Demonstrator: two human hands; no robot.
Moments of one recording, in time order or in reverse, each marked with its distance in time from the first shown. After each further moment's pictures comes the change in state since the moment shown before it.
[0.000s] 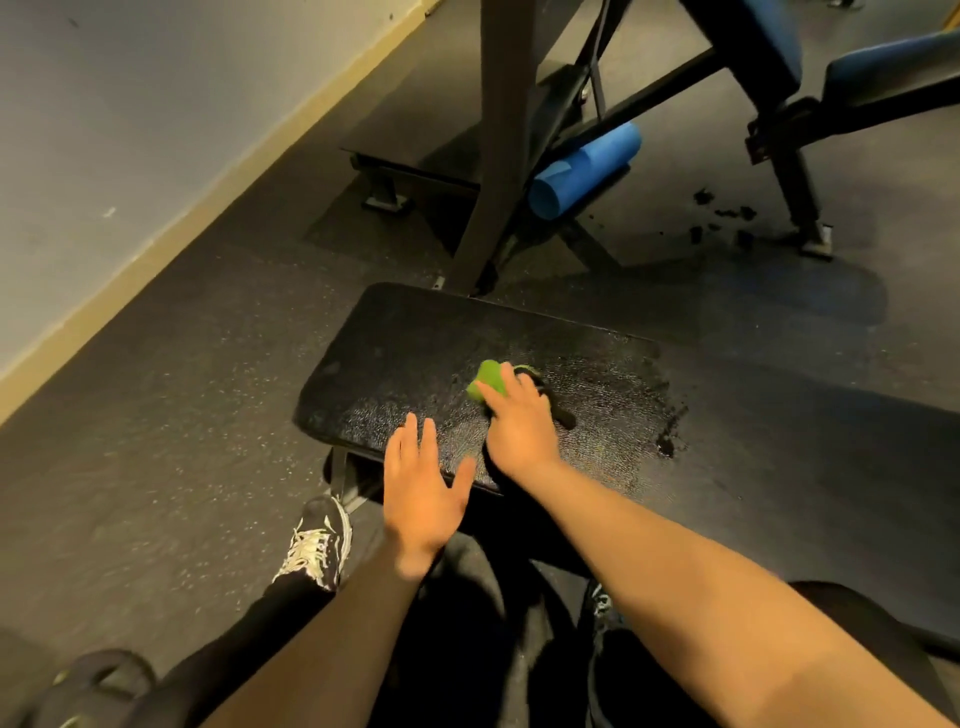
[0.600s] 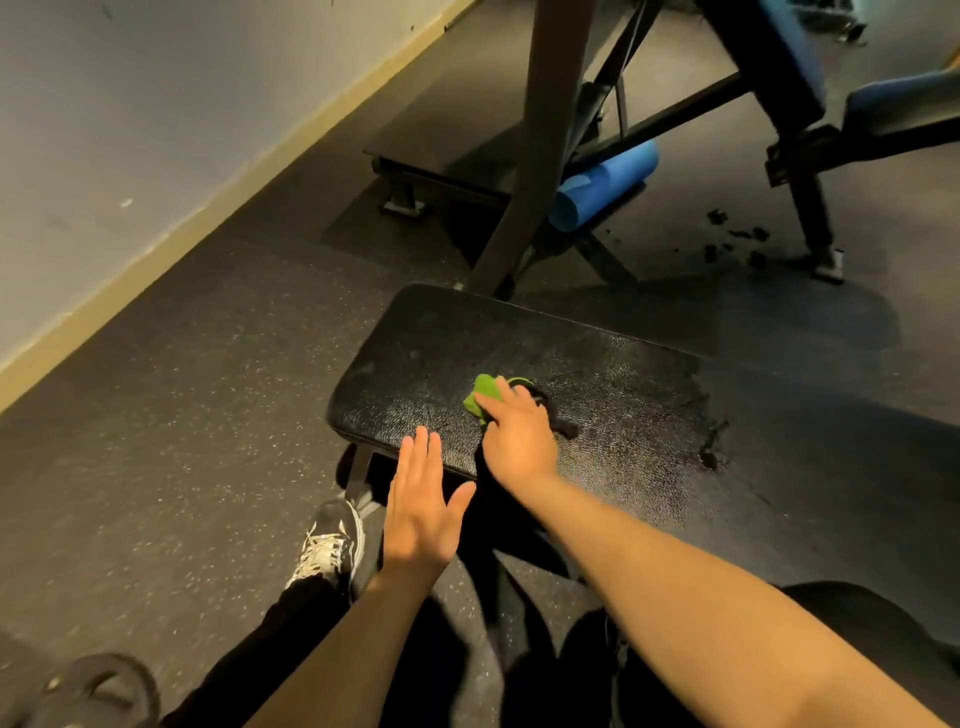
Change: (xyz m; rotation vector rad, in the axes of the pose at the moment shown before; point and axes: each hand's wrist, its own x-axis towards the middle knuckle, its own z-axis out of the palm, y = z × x) left_hand -0.006 -0.061 0.000 -0.235 0.068 0.104; right_hand 0.003 -0.058 0.019 0.125 0.047 0.055
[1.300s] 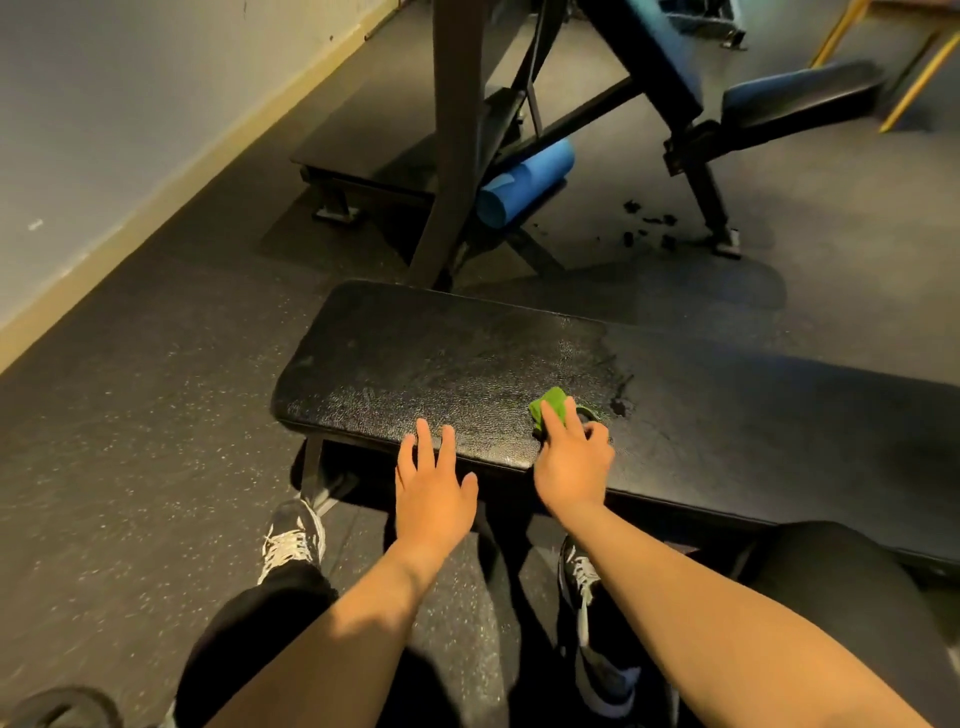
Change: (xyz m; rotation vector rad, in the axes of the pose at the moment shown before) left_hand -0.034 0.074 0.025 0.326 -0.214 0.017; right_hand -0.109 0.103 -0.042 -0.216 0.180 0.348
